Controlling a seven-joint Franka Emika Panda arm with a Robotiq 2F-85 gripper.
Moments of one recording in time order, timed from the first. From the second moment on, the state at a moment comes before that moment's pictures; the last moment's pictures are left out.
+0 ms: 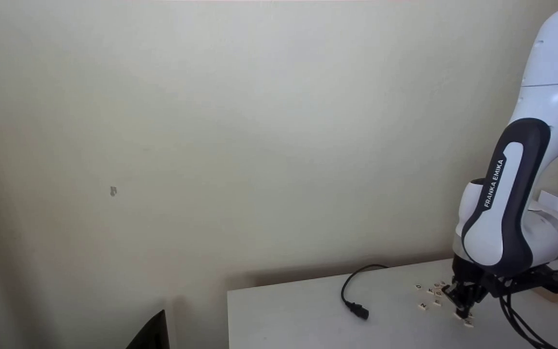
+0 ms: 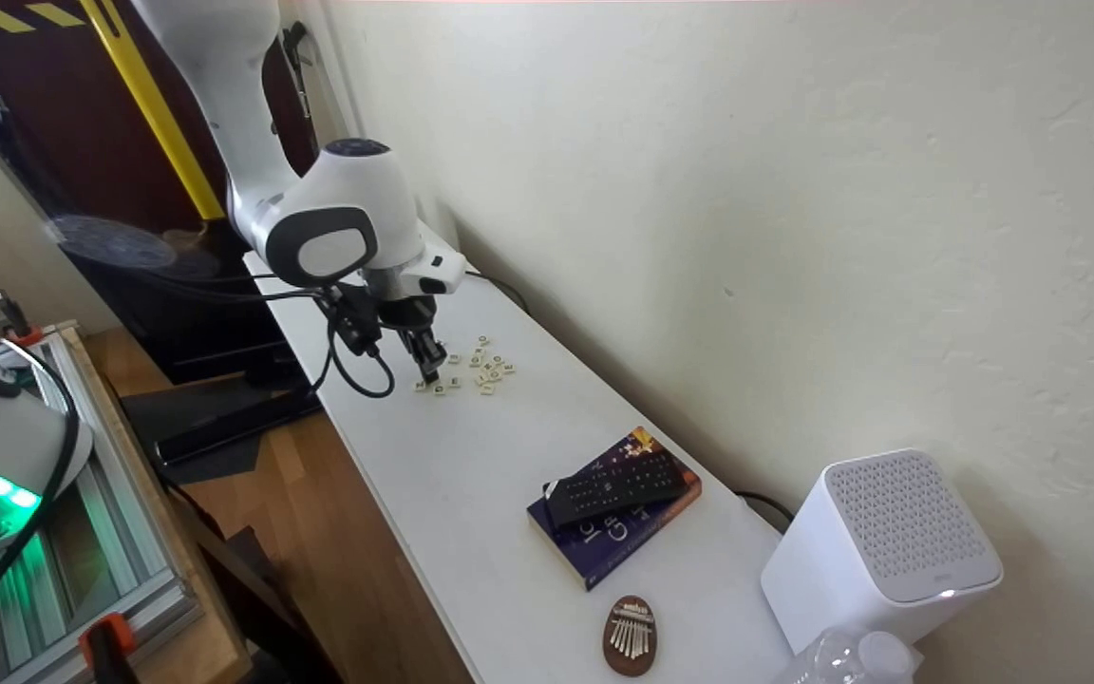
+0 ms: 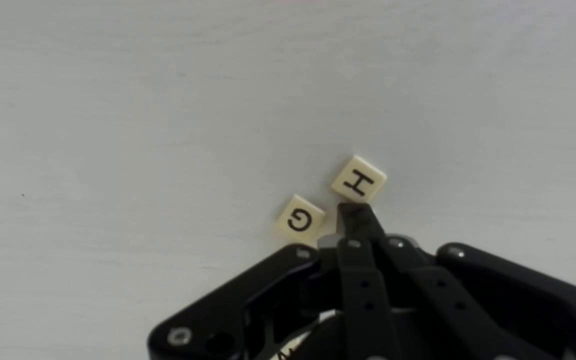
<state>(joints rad) -0.05 0.69 -0.11 -2.46 -0.04 3.18 0.05</state>
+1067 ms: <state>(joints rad) -0.03 0.69 -0.07 -2.47 -0.04 3.18 0.01</state>
